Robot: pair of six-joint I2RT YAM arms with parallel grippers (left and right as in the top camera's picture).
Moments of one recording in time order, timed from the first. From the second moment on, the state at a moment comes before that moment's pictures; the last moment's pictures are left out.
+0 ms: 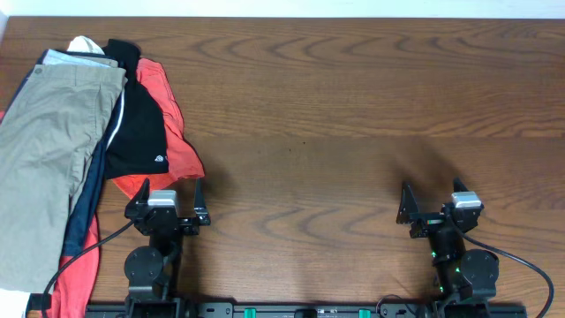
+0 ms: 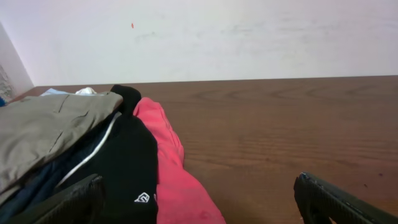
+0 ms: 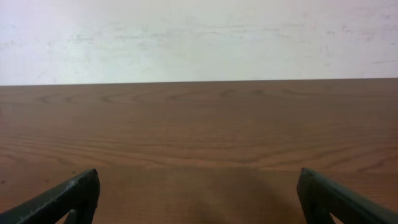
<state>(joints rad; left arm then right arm) -0.01 0.01 0.01 -0.11 -0.01 0.02 0.06 0.02 0.01 -0.07 -0.05 0.09</state>
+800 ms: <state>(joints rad) -0.01 0.01 0.01 -0.10 0.01 0.01 0.06 0.02 0.01 -0.05 -0.03 0.09</state>
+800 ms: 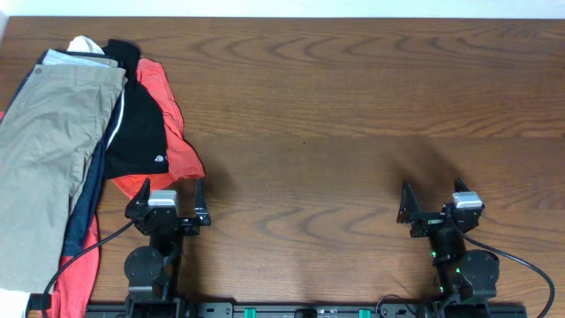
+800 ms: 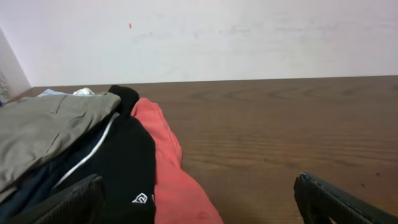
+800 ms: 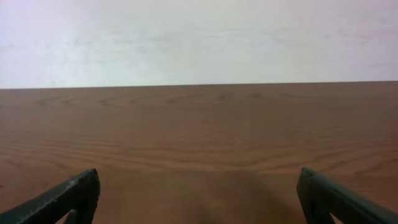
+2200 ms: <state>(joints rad) 0.16 1.26 1.31 -0.86 0.10 -0.03 0.06 1.23 0.85 0.03 -0.09 -0.10</state>
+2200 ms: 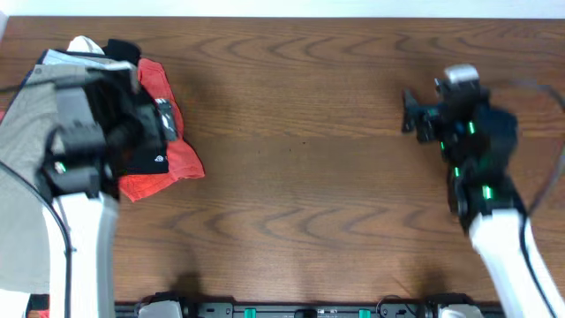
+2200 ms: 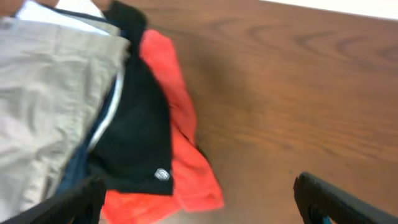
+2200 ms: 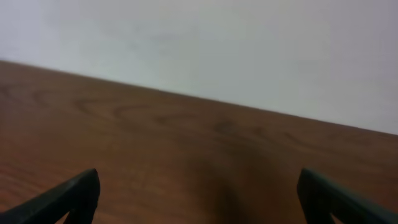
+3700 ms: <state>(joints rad) 0.64 1.90 1.38 -0.82 0.15 0.24 0.06 1.56 0.99 -0.18 -0.42 0.04</state>
